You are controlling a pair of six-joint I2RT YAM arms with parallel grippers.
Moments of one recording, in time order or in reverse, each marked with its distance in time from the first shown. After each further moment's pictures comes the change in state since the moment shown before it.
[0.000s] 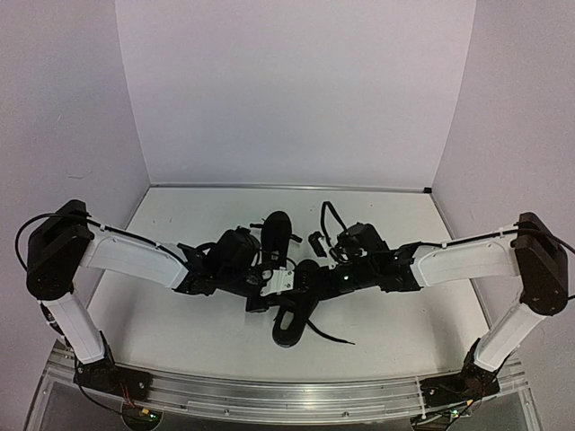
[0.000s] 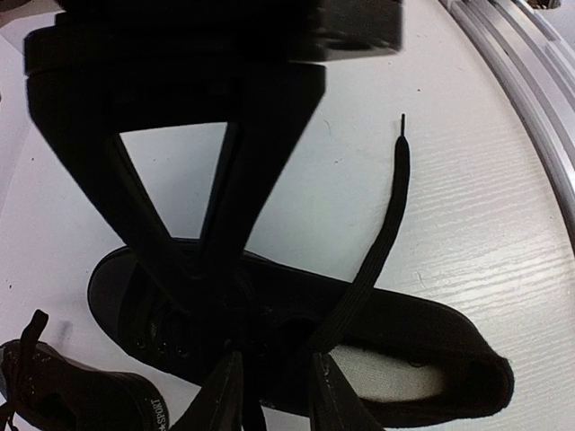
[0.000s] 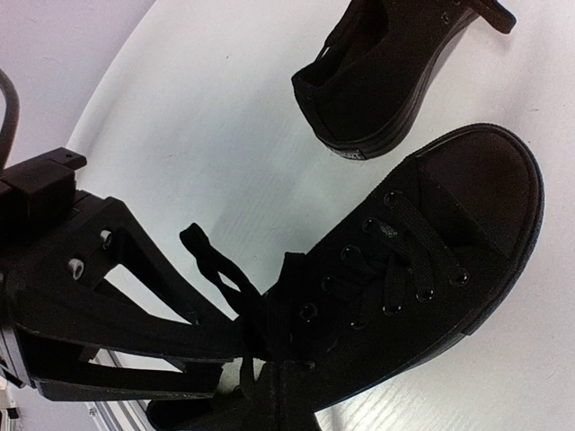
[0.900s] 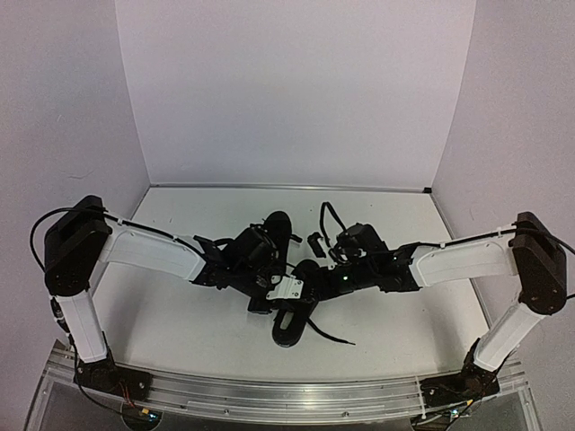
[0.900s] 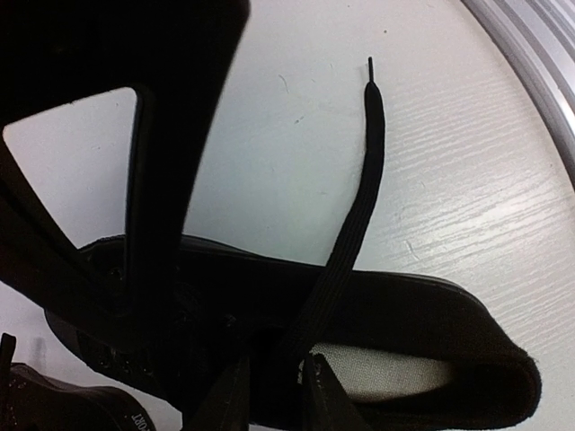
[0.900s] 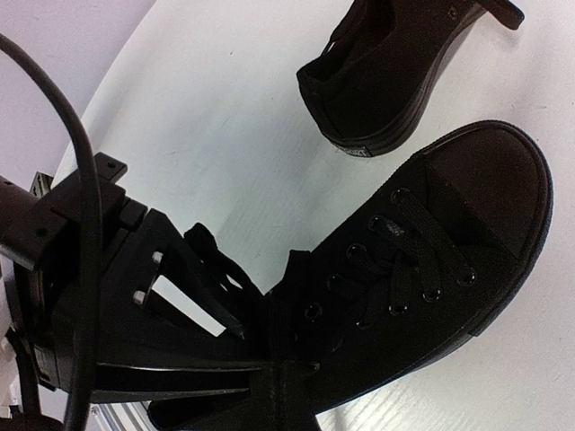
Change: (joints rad) left arm -0.002 0.102 0.149 -0.231 0.019 0.151; right arm 0.000 0.010 0.000 0.010 -0.015 0.002
